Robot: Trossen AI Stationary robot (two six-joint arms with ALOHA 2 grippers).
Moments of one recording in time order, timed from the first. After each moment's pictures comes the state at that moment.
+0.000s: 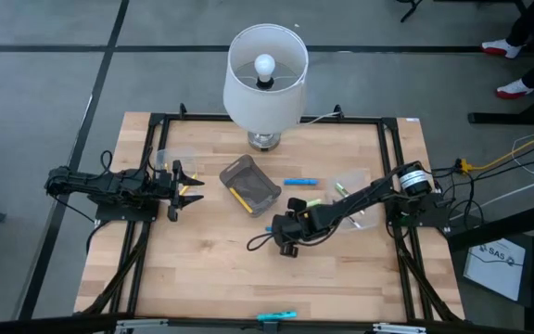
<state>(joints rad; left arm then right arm) -0.13 0.00 0.06 -0.11 -0.22 -0.08 0.29 1.94 1.21 -0.44 0.30 0.38</state>
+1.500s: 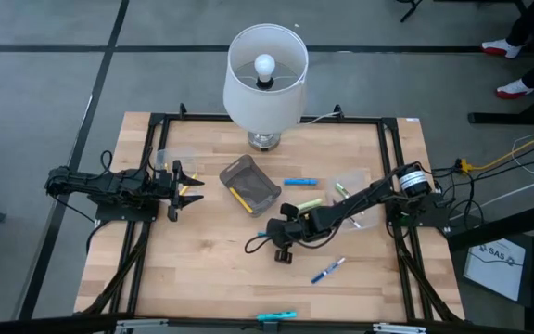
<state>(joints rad) -0.13 0.00 0.06 -0.11 -0.22 -0.08 0.30 1.94 1.19 -0.21 0.21 0.37</state>
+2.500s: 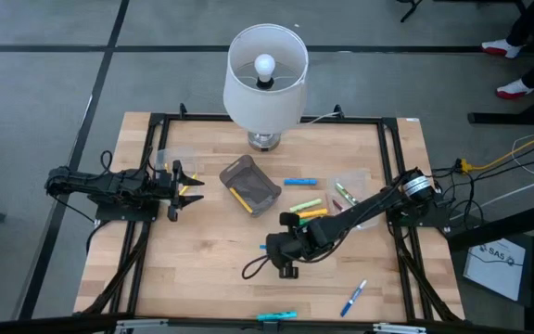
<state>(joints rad) -0.13 0.00 0.06 -0.11 -0.22 -0.08 0.41 1.93 1.52 -0.70 0.25 0.38</state>
